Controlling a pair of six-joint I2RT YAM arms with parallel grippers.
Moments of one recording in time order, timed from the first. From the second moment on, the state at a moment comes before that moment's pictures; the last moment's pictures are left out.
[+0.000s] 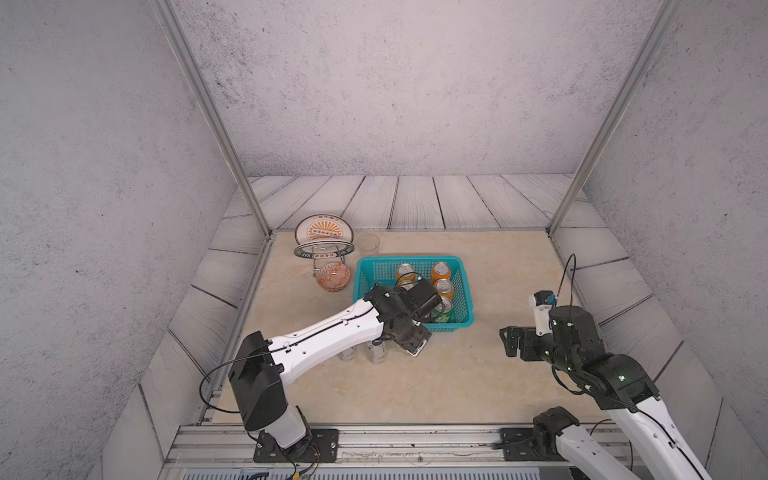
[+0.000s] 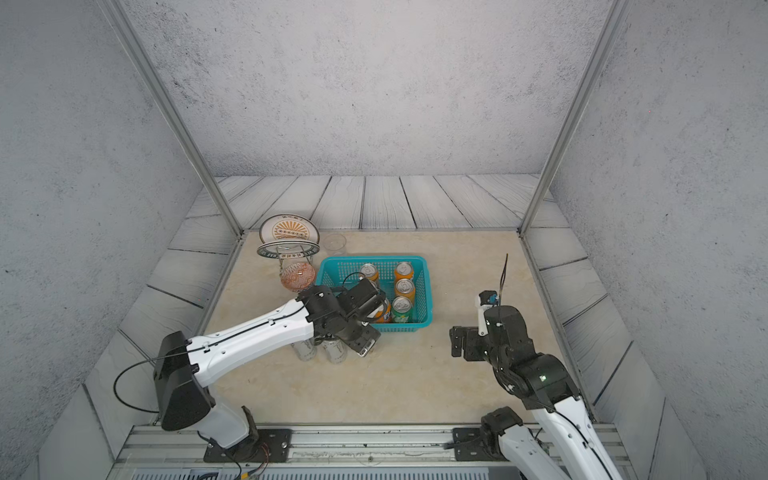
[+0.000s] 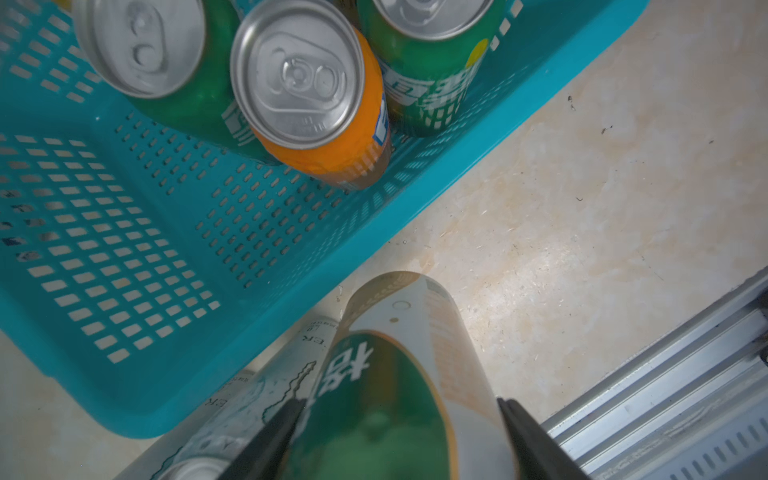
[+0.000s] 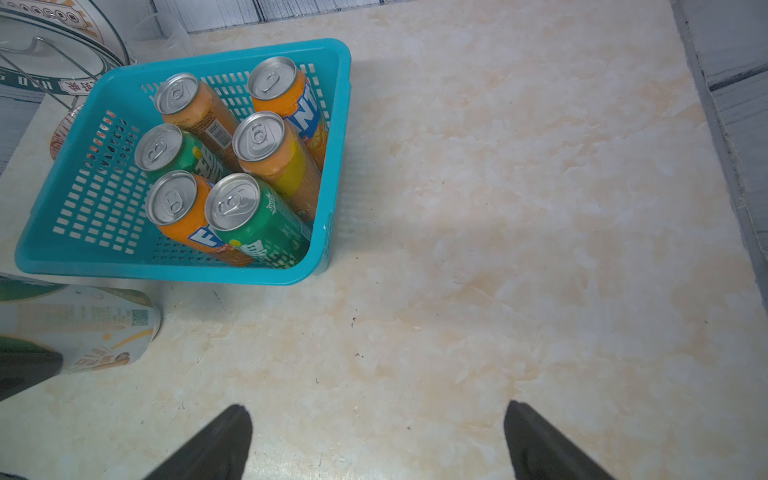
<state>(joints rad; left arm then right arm) -1.01 1.62 1.42 -1.07 -0.12 -0.28 0.38 0.64 0.86 -1.00 0.05 0.32</state>
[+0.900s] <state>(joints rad) -1.01 1.76 1.34 -0.96 -0.15 -0.28 0.38 0.64 0.86 -1.00 0.05 0.32</state>
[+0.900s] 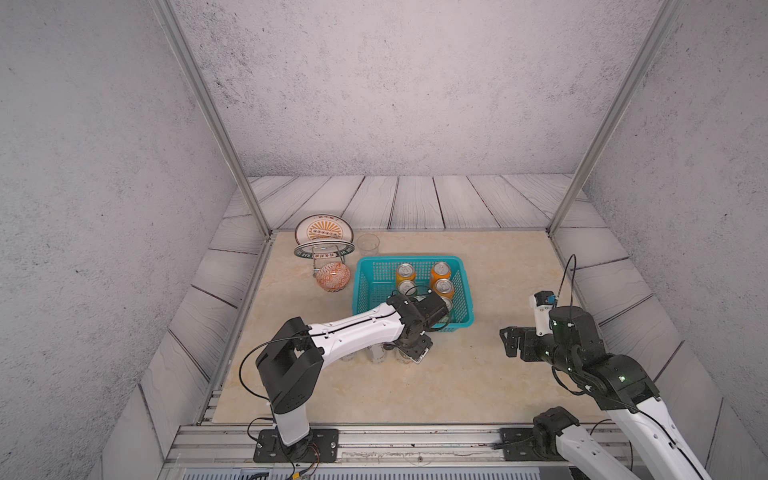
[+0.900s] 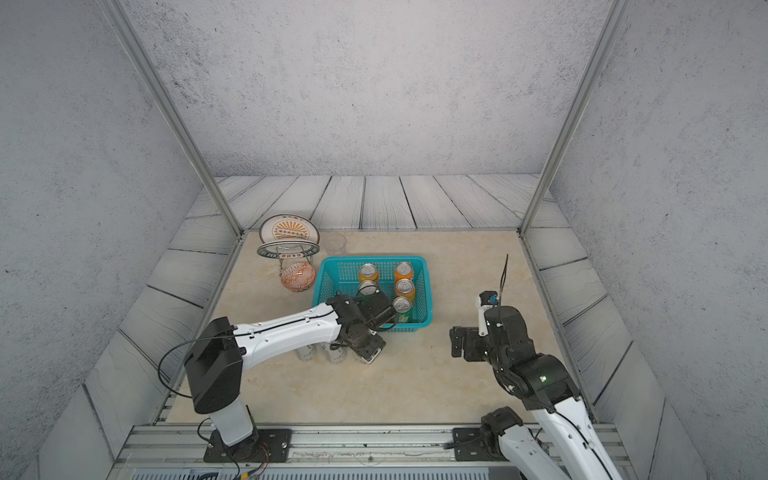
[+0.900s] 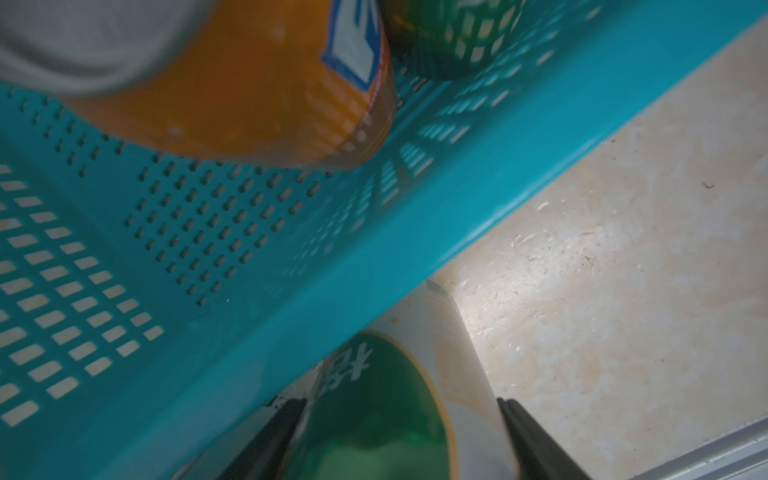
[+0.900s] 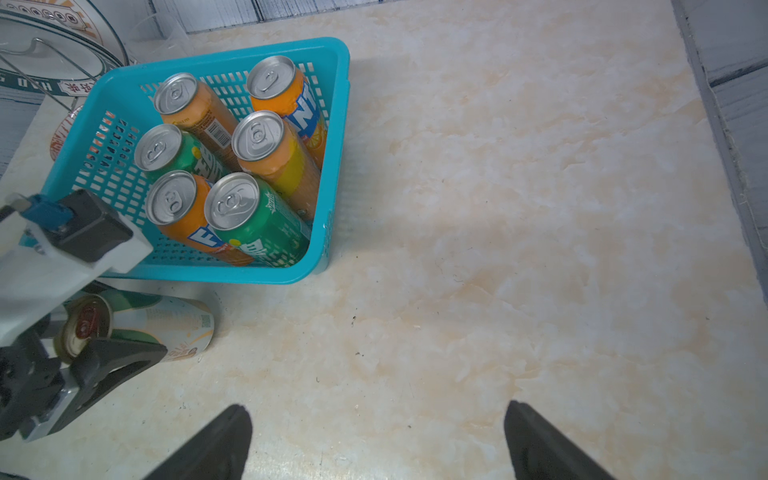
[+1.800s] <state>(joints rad) -1.01 1.77 1.34 -0.91 -0.14 -0.28 0.38 0.65 0.86 -1.00 0.05 0.32</state>
